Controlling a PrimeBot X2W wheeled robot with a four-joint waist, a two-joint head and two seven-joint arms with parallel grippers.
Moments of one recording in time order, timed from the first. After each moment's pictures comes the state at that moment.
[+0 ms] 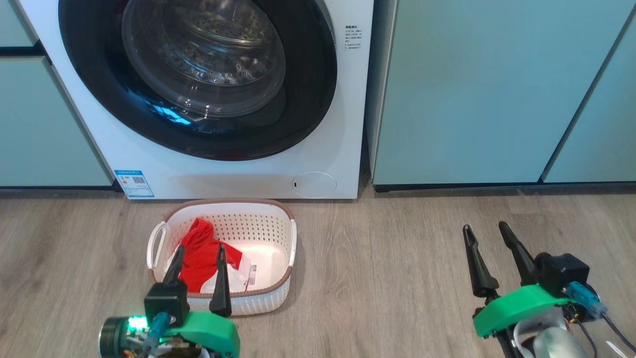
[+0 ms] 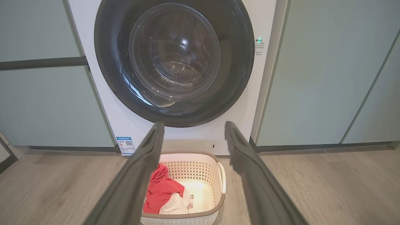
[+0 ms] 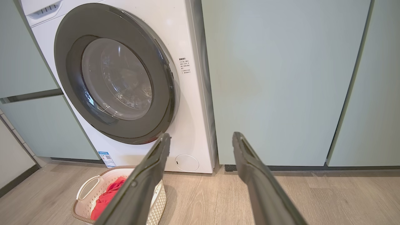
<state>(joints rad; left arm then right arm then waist) 0.04 0.05 -0.21 0.18 -0.13 0.20 -0.25 -0.03 -0.04 0.00 0.32 0.20 0.13 -0.25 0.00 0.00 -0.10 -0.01</state>
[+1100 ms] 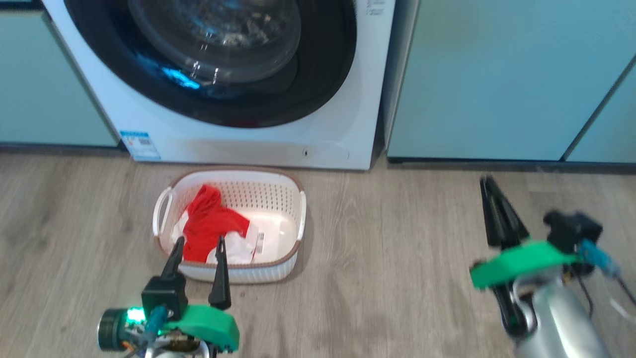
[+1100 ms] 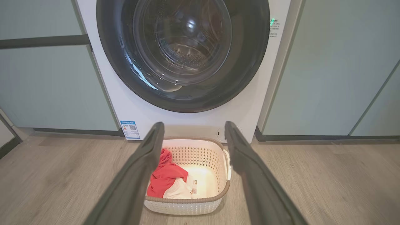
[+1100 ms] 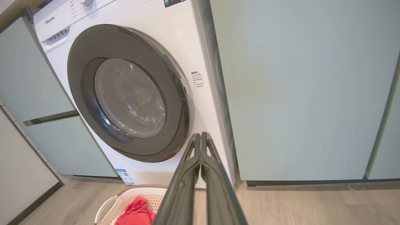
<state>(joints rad) 0.03 0.05 -0.20 0.17 -0.13 0.19 -0.25 -0.16 -0.04 0.02 0.33 0.32 0.13 -0.25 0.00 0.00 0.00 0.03</state>
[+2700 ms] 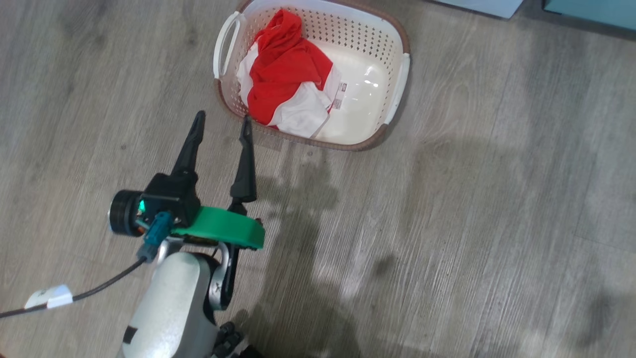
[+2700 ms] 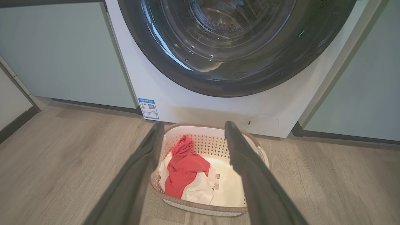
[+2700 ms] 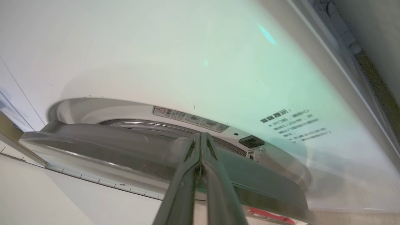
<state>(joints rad) -0.30 0.04 -0.30 0.09 -0.21 0.19 -0.25 -1.63 -0.17 -0.12 1.28 0.84 0.13 0.15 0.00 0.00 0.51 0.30</state>
